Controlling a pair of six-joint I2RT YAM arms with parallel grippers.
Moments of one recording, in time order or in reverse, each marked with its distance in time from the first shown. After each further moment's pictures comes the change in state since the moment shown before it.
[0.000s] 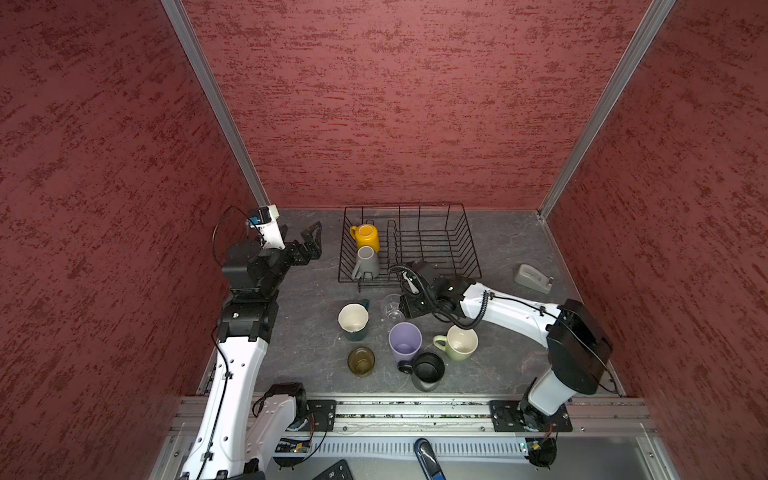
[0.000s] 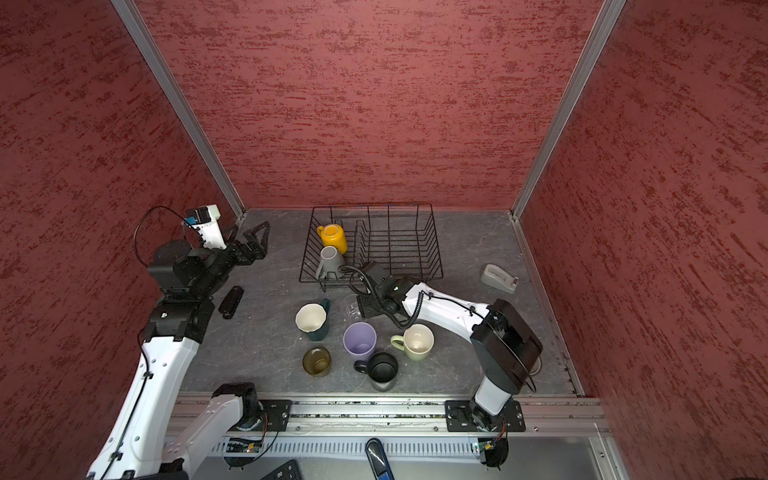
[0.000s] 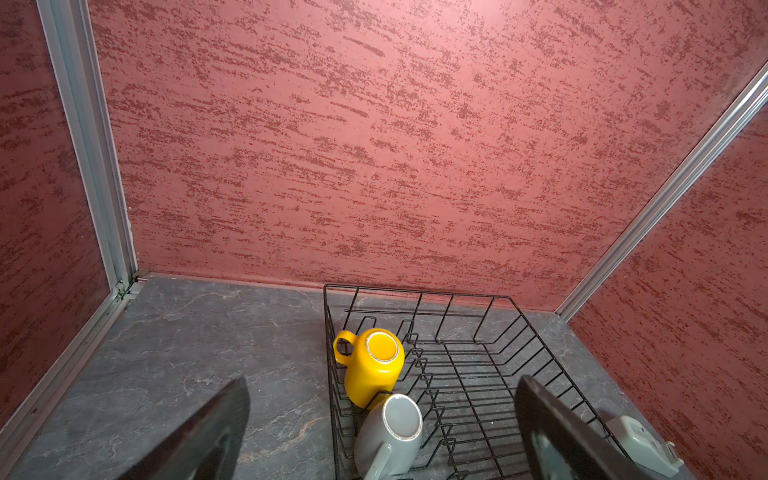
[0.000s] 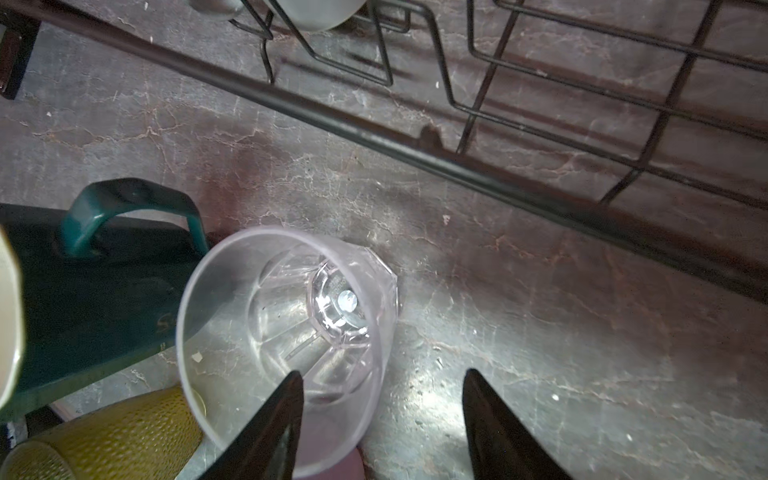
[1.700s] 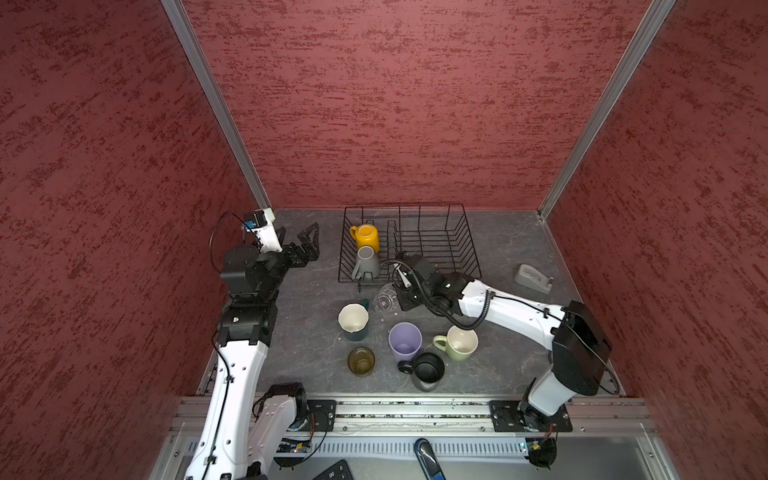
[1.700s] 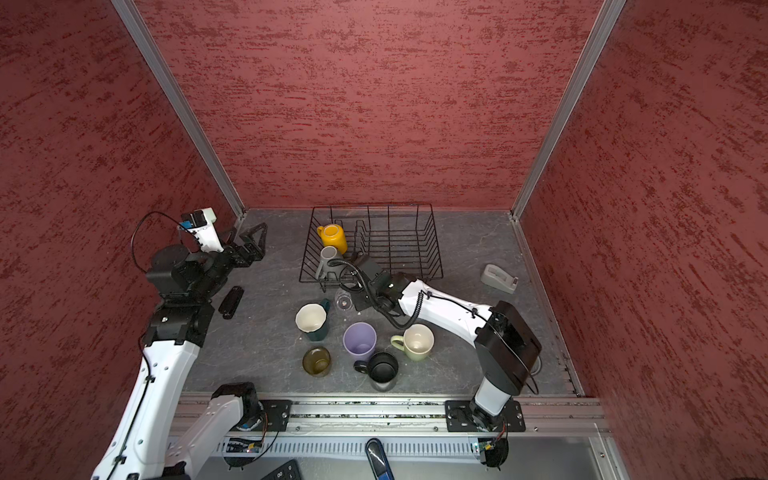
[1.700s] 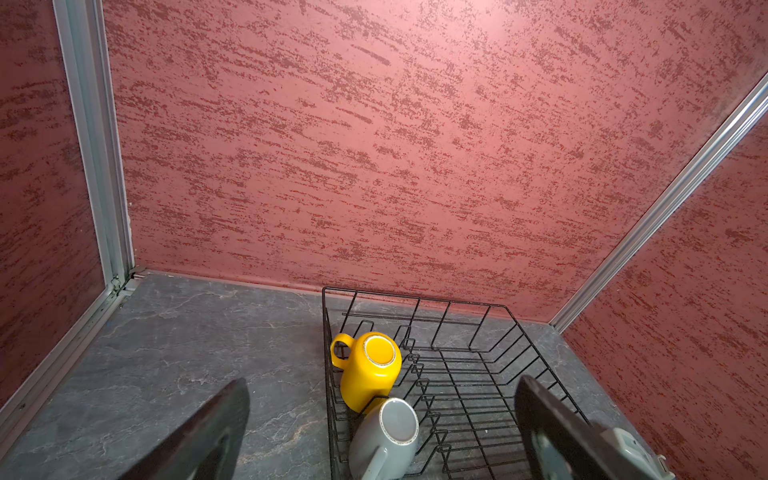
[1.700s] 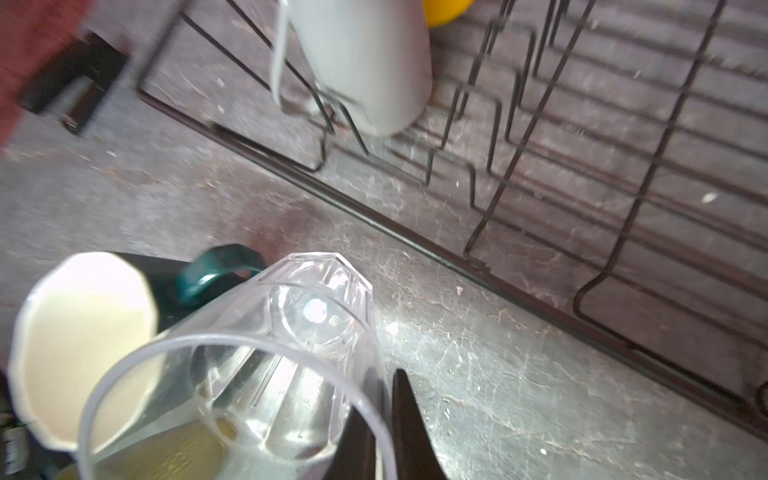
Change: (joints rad) left arm 0.024 -0.028 -0.042 0.041 0.017 -0.038; right arm 0.037 -0.051 0.095 0.013 0.078 -0.083
